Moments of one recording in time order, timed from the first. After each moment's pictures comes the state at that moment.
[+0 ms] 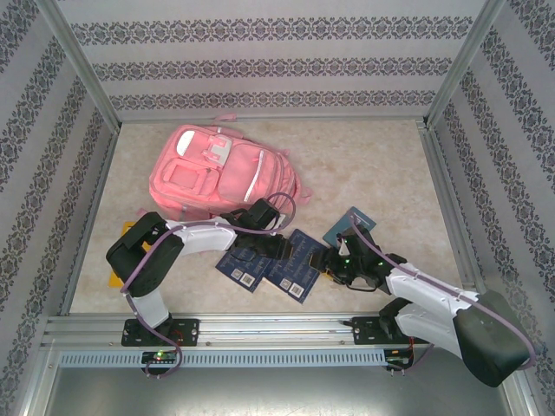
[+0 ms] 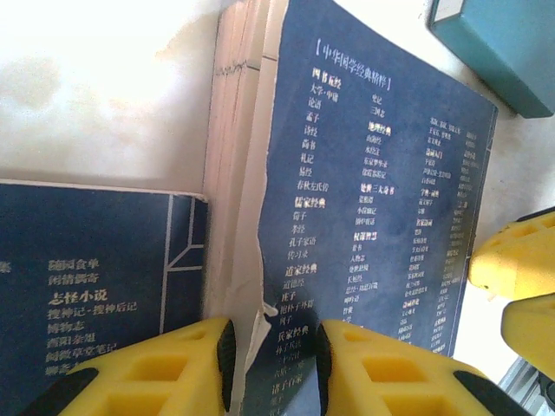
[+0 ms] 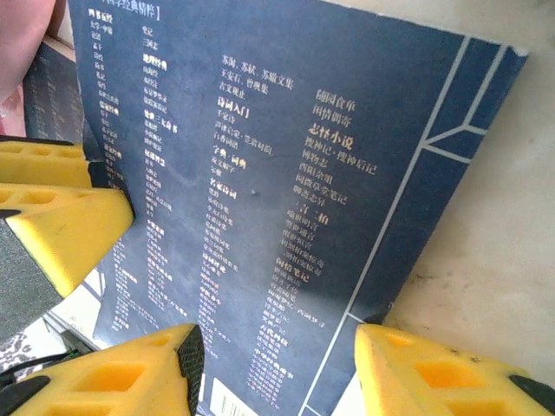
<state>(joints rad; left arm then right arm) -0.76 1.76 0.93 -0.21 0.39 -0.56 0.54 1.01 0.28 -0.19 -0.43 1.04</state>
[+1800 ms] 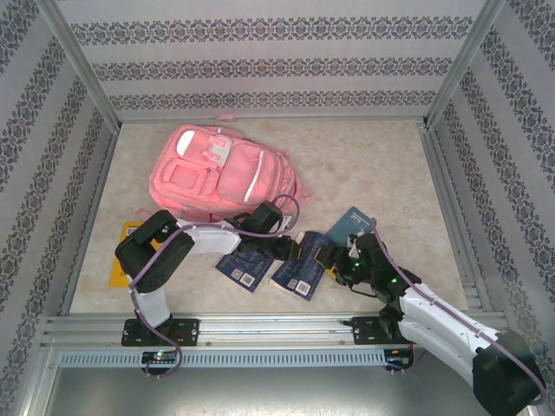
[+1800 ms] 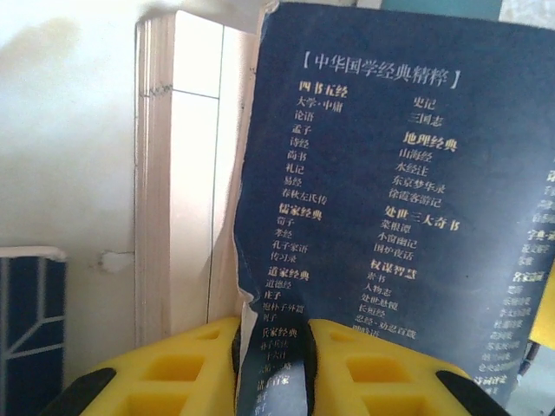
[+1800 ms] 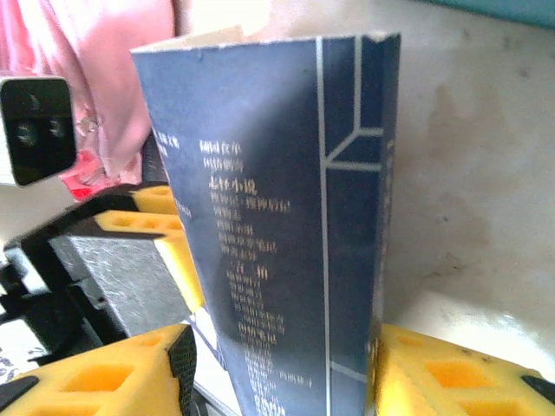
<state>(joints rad) -0.79 1.82 0.89 0.01 0.50 -0.66 0.53 0.75 0.17 -0.09 -0.40 1.25</state>
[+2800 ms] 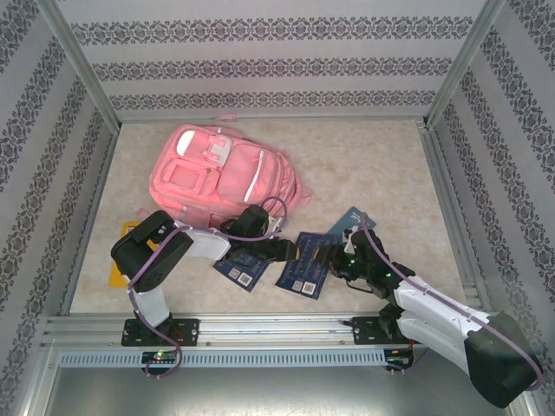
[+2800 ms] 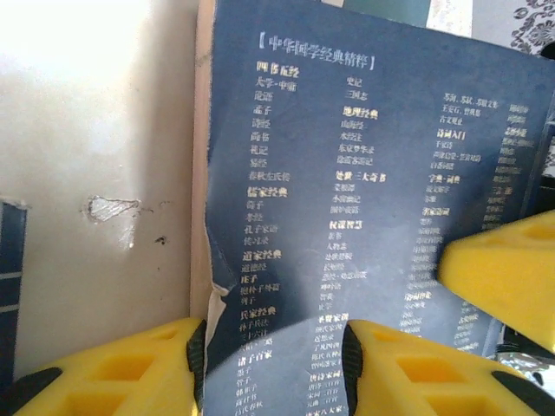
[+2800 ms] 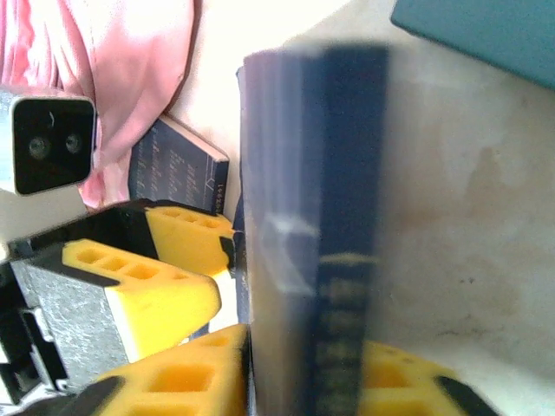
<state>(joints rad) -0.72 1.80 0.73 0.29 0.66 -0.82 0.53 0.87 0.20 -0.01 -0.38 1.11</state>
